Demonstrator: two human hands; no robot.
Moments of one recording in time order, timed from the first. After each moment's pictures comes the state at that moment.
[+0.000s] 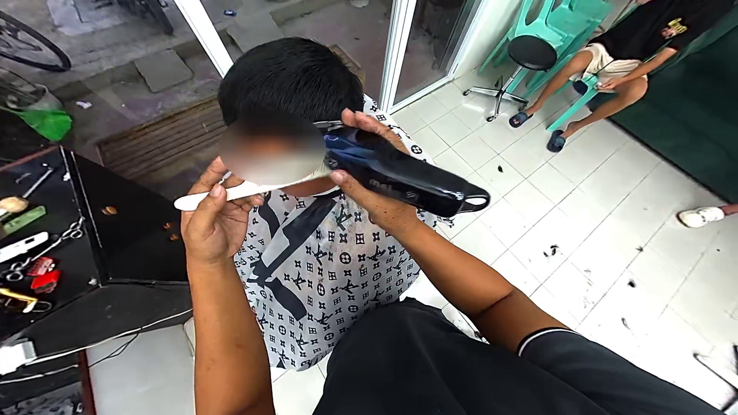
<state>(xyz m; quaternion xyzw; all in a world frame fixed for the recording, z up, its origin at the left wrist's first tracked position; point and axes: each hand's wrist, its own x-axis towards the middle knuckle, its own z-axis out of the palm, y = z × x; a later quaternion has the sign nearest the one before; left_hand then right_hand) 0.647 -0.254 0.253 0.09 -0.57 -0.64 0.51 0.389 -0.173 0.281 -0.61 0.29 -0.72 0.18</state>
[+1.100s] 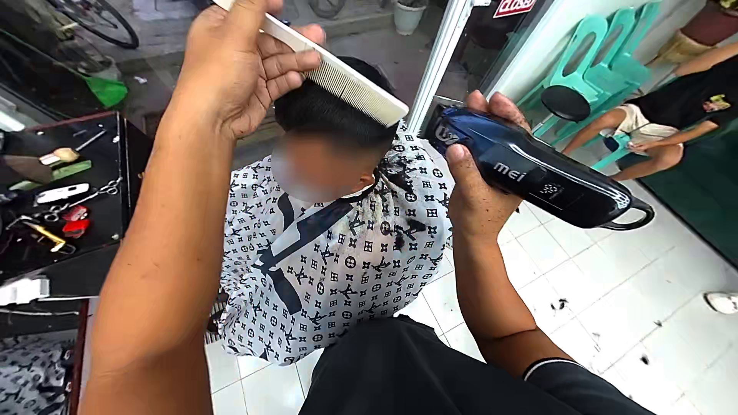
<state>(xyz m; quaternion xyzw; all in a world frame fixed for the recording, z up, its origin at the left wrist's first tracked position) 0.578 -0.286 0.429 0.36 -0.57 -0.57 0.47 0.330 -0.148 0.325 -0.57 0.29 -0.76 0.13</state>
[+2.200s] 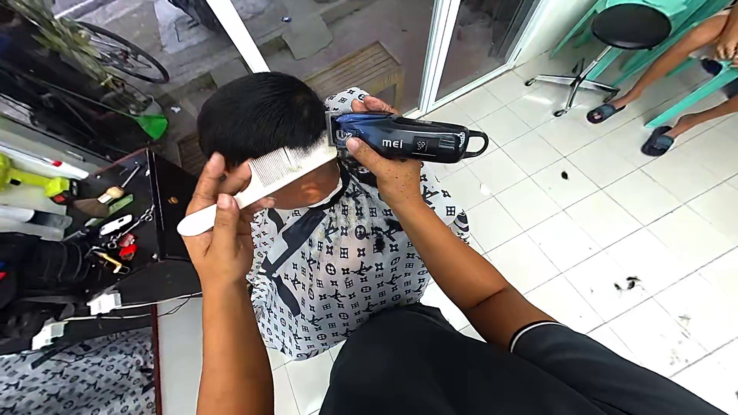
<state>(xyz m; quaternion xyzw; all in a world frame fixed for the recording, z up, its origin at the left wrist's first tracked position) 0.553 -0.184 0.316 0.26 -0.68 -0.41 0.55 0.300 -0.216 0.271 -0.47 0.25 -0.79 0.30</state>
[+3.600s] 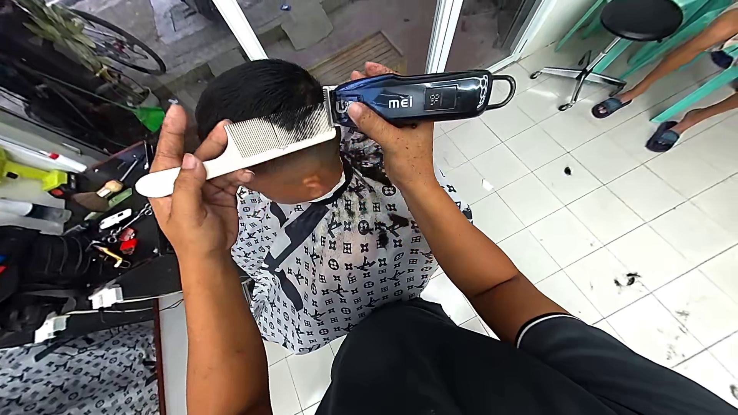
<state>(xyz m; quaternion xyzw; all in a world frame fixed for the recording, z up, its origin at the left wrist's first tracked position) 0.559 -0.218 0.338 0.22 -0.64 -0.45 0.58 0.297 -0.226 0.299 -0.46 0.27 -0.79 0.31</state>
